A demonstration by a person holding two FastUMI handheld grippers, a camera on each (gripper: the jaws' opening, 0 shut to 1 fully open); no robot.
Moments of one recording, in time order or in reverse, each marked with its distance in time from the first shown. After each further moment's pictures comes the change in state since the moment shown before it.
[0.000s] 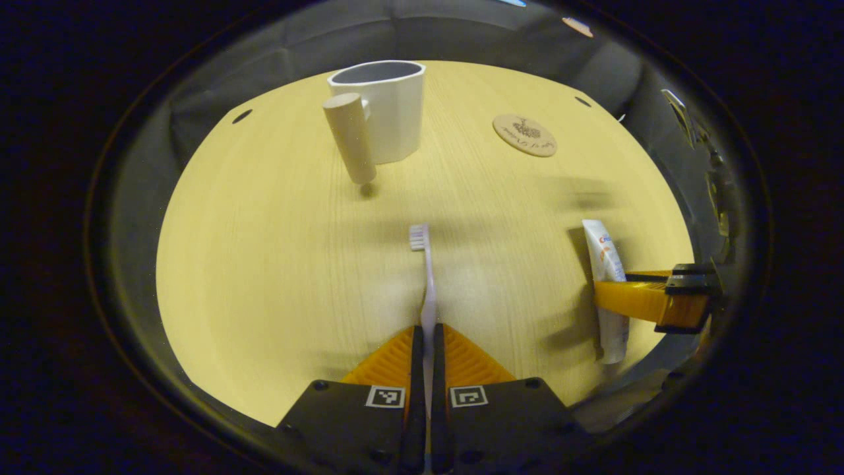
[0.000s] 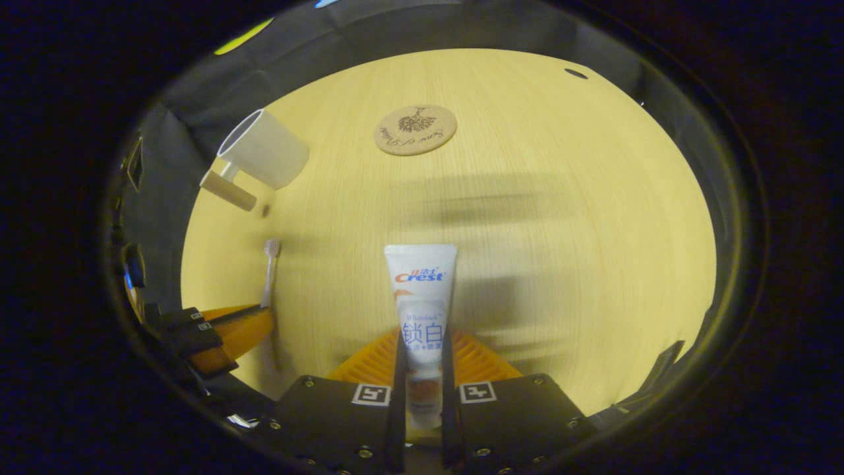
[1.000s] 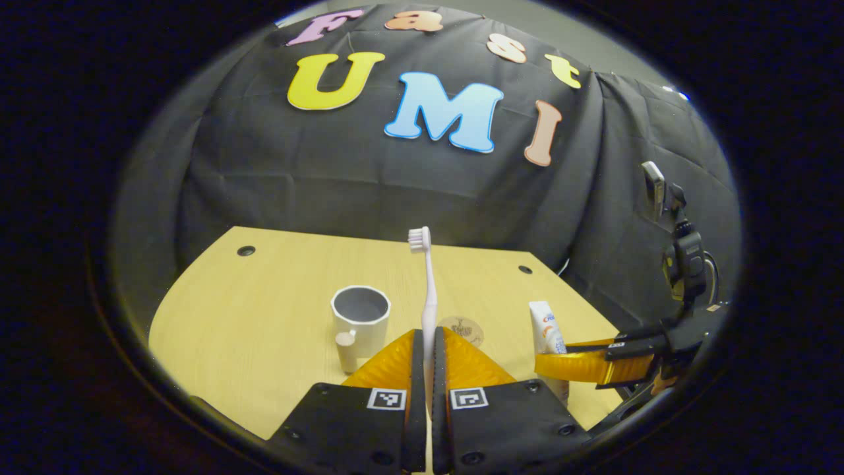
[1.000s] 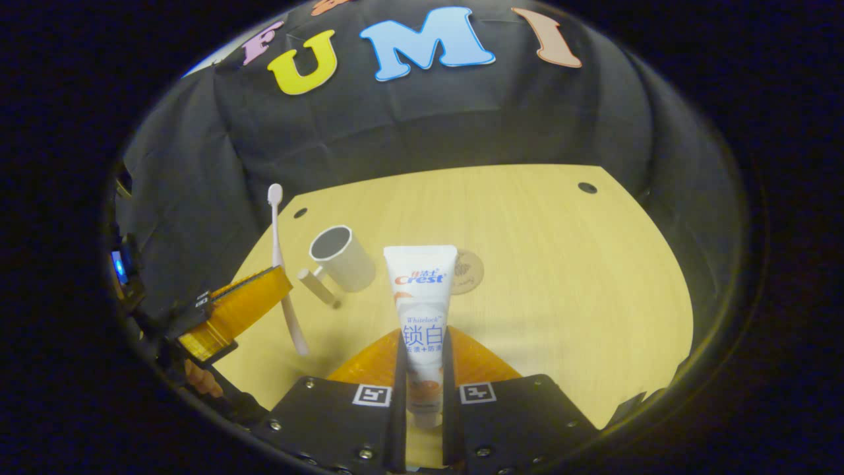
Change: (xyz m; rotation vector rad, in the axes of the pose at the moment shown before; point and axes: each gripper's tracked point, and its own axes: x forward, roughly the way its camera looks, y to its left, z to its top) left arm -0.160 0.008 0.089 -0.032 -0.836 -0.176; right arm -0.110 0.046 0.103 -0.161 -0.500 0.074
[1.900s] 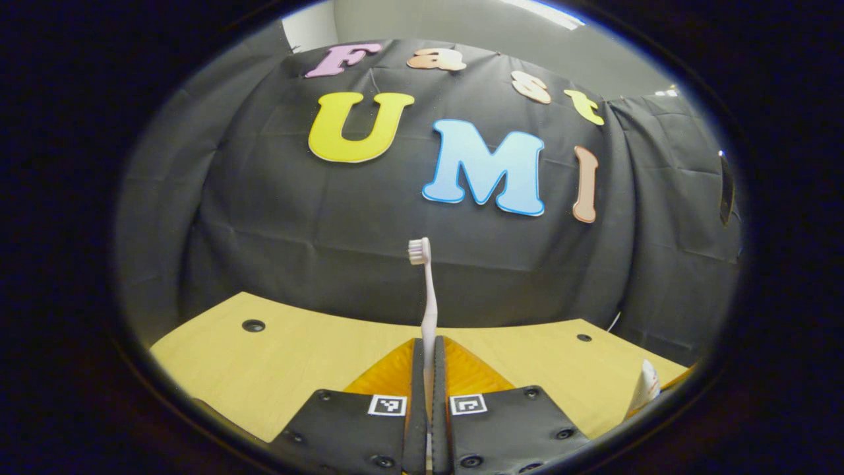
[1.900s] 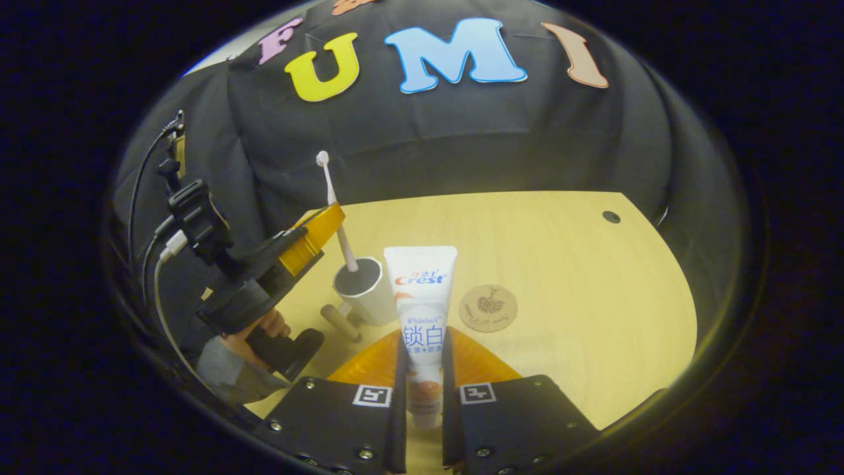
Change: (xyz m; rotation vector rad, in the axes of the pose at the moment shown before) left arm 0.126 0.101 0.075 0.051 -0.318 0.064; right arm 0.034 0.040 0.027 -0.028 -0.043 -0.011
